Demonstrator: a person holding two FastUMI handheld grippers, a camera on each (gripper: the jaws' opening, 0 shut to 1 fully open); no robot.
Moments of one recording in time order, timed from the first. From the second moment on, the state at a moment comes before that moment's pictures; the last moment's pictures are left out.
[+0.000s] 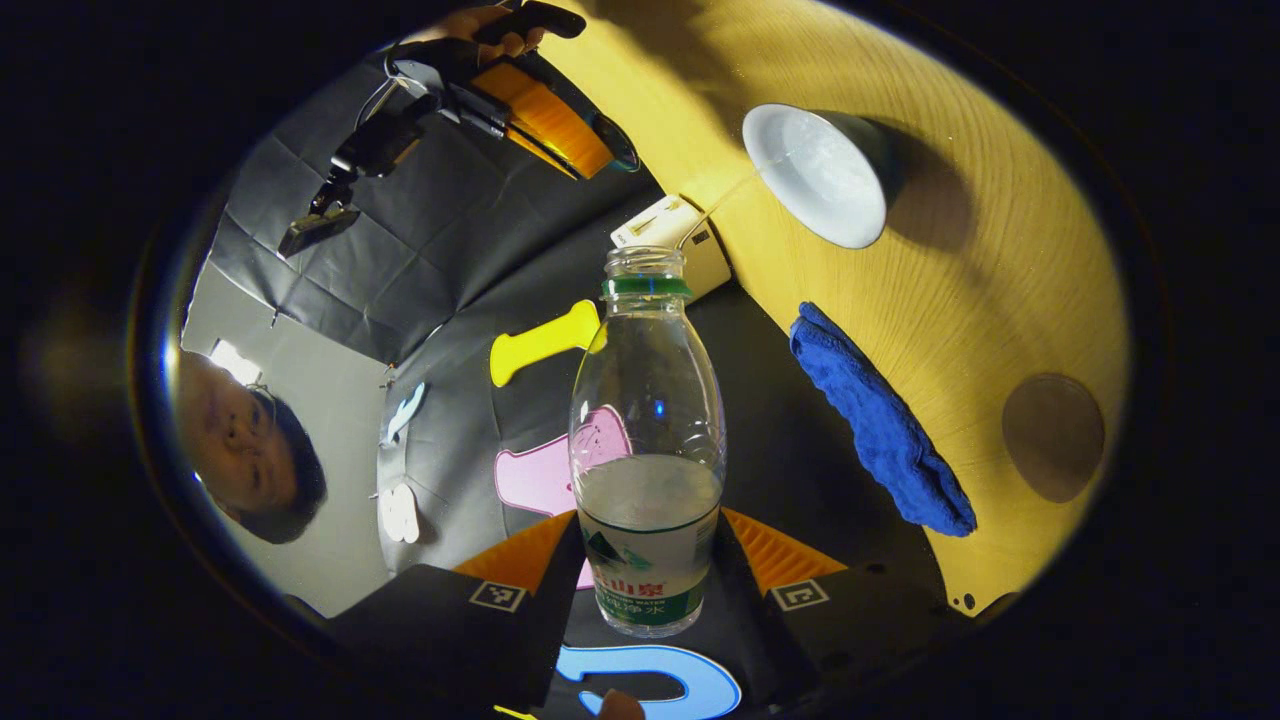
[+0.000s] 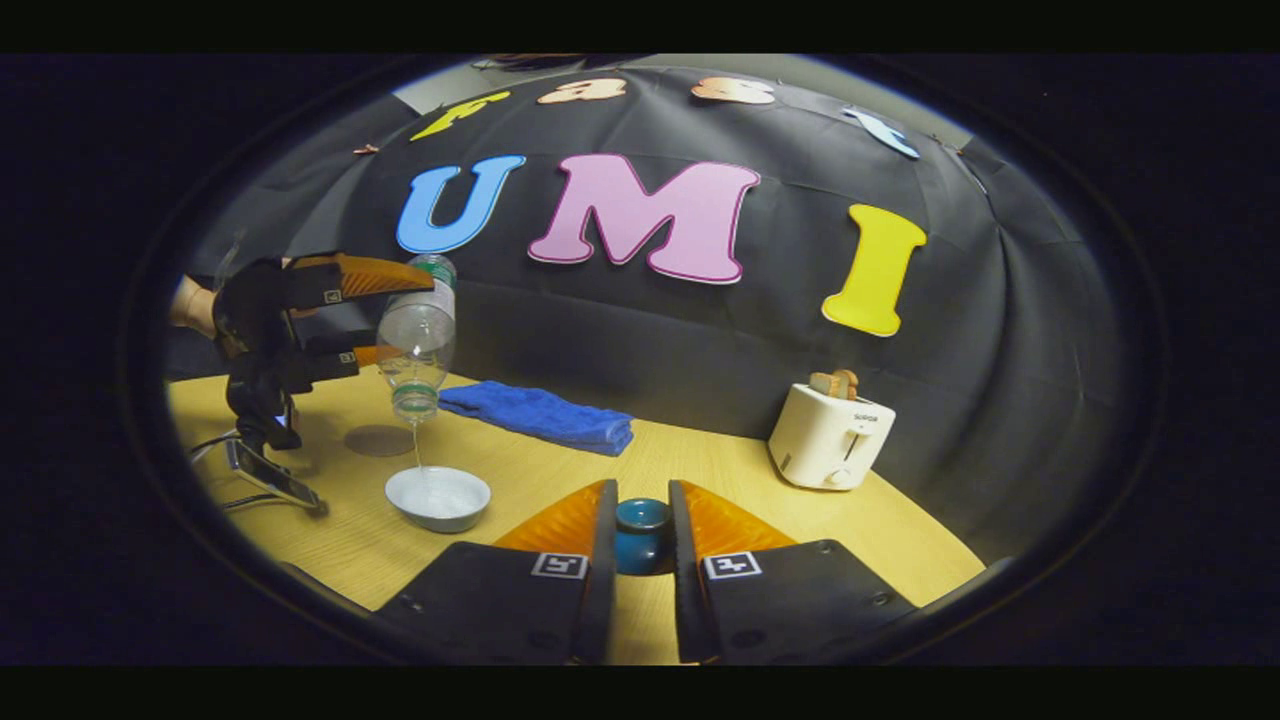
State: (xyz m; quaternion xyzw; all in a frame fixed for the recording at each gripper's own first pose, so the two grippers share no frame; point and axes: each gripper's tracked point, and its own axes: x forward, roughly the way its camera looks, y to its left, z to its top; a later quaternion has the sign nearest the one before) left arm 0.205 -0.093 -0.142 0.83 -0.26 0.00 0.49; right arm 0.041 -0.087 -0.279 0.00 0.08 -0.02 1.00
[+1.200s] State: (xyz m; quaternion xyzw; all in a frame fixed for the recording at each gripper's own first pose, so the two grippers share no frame) left arm 0.220 -0.046 -0.169 0.31 -0.02 -0.10 0.95; right arm 0.047 -0.082 -0.285 0.01 0.09 -0.01 1.00
